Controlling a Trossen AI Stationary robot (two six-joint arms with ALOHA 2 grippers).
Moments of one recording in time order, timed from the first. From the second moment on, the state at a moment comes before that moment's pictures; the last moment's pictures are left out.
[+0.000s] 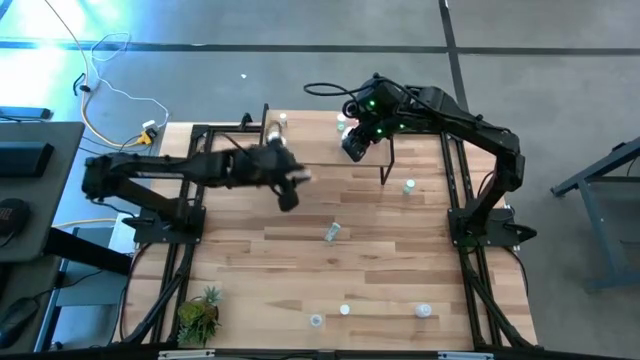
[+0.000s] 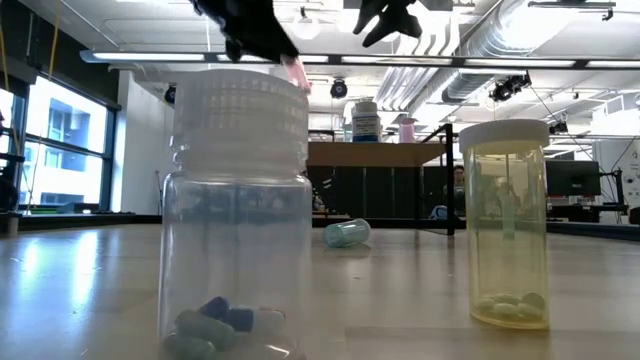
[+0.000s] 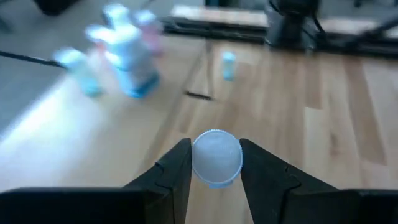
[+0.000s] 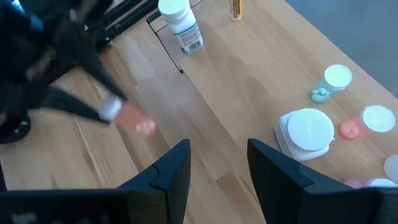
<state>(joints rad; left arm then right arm) 0.21 1.29 1.07 -0.33 -0.22 -0.04 -0.33 1.69 2.00 -1.17 -0.03 0.31</state>
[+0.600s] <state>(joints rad) 0.52 1.08 1.07 -0.21 -0.26 0.15 -0.33 1.69 2.00 -1.13 0.02 0.31</state>
